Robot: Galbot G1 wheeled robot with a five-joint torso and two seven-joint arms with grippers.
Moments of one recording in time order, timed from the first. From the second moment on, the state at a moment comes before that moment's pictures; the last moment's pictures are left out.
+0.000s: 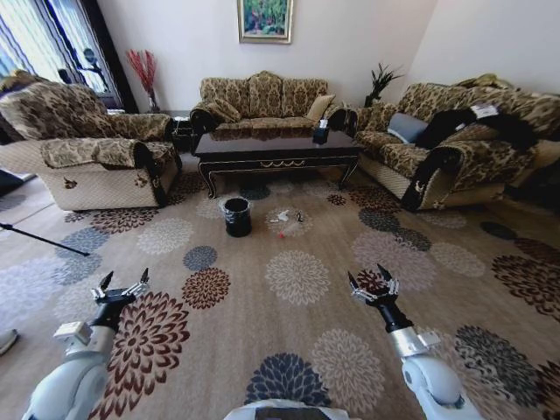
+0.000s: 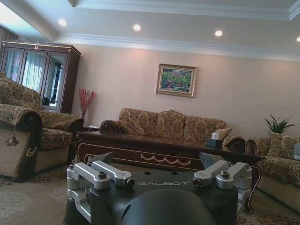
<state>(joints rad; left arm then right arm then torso) 1.73 -1.09 -0.94 -2.10 -0.57 0.02 -0.10 -1.61 1.17 0.72 1.91 0.37 0.38 -0.24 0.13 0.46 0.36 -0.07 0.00</state>
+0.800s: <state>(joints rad) 1.74 -1.09 -0.93 -2.12 -0.57 0.01 -0.09 -1.62 1.18 0.76 1.92 0.39 0.38 -0.27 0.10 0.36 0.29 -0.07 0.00</state>
